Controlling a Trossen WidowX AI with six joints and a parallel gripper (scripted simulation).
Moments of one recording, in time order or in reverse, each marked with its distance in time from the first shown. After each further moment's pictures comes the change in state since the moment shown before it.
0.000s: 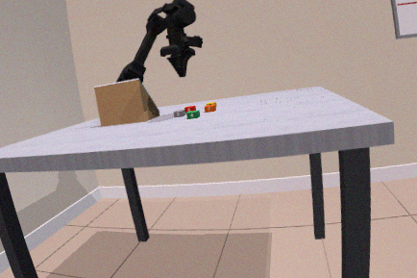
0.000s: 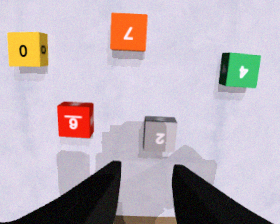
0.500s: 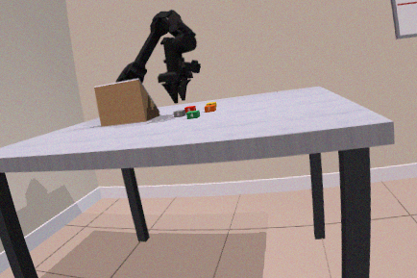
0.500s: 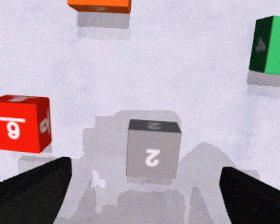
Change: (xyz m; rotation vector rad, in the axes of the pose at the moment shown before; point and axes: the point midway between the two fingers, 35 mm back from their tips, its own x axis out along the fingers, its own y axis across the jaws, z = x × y) arm 0.081 -0.013 -0.018 -0.017 0.022 0.013
